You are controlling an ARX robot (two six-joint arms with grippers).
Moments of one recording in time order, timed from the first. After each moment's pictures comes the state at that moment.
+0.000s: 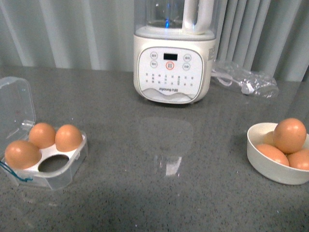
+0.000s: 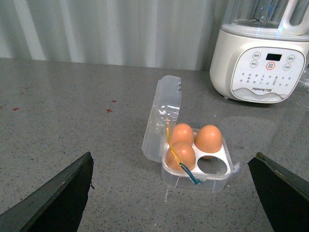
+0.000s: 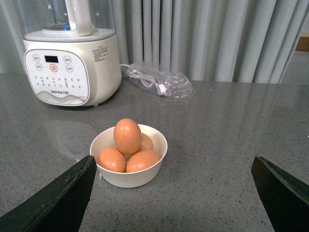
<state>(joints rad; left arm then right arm) 0.00 0.00 0.03 0.00 0.00 0.00 0.00 0.00 0.01 0.00 0.00 0.00</state>
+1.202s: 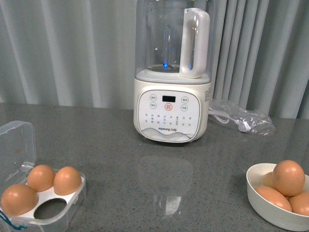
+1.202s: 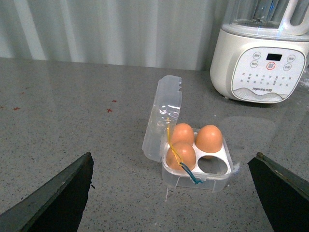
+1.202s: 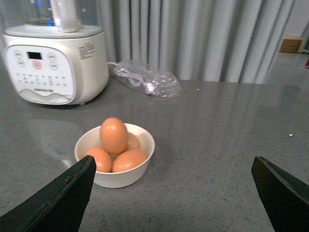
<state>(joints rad) 0.00 0.00 0.03 0.00 0.00 0.00 0.00 0.05 0.01 0.04 0.07 -0.04</state>
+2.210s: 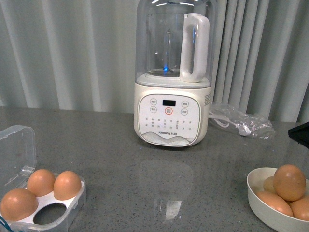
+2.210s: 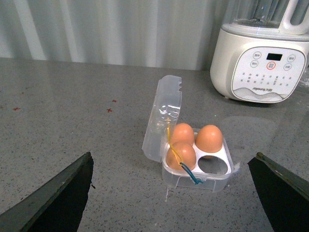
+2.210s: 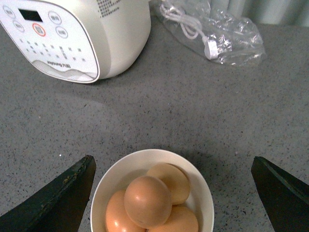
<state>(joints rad) 0.00 0.00 0.03 0.00 0.00 0.00 -0.01 1.34 0.68 0.25 -0.21 -0.02</state>
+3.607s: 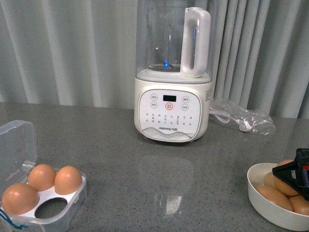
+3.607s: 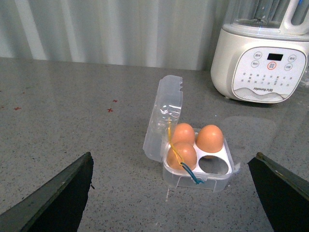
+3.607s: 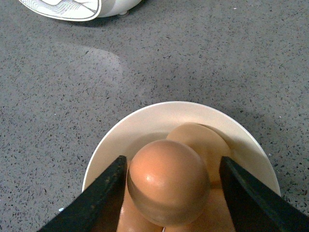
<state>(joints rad) 0.00 0.00 0.03 0.00 0.00 0.00 0.00 1.57 0.66 0.33 -0.30 0.01</state>
